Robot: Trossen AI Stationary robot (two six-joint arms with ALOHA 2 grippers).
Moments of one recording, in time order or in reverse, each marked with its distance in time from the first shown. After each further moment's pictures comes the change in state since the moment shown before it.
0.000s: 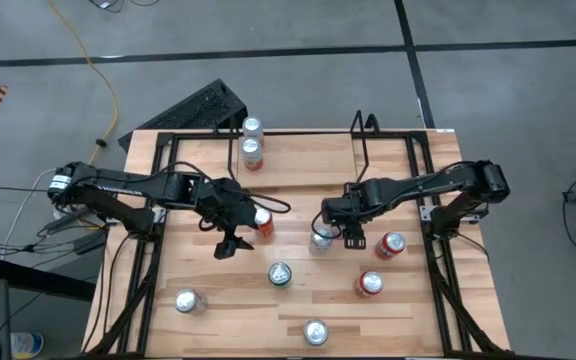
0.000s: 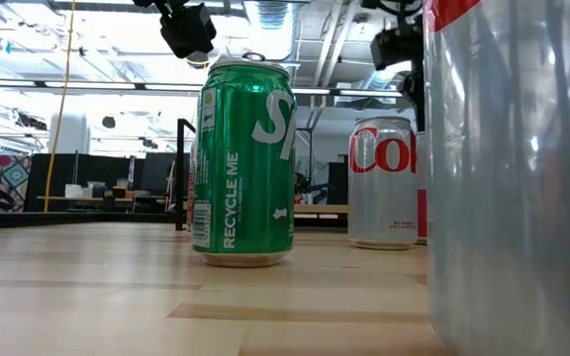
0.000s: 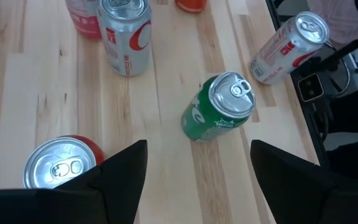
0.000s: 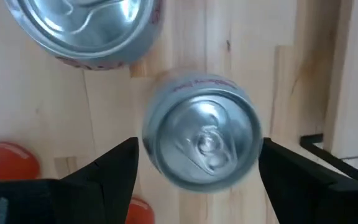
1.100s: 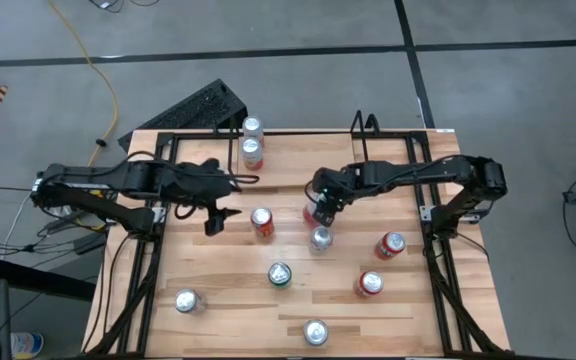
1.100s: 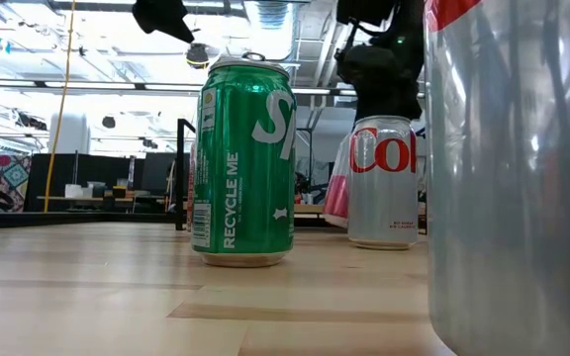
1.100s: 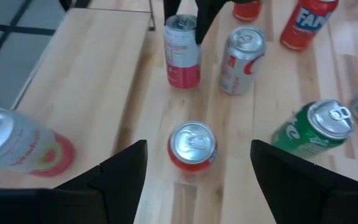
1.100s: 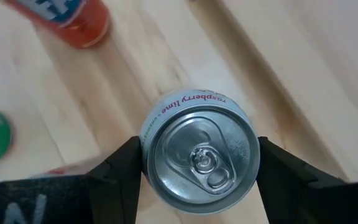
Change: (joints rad) left arm 0.027 -0.217 0.000 -0.120 -0.400 -0.009; right arm -0.181 0.002 -0.035 0.359 -0.024 0.333
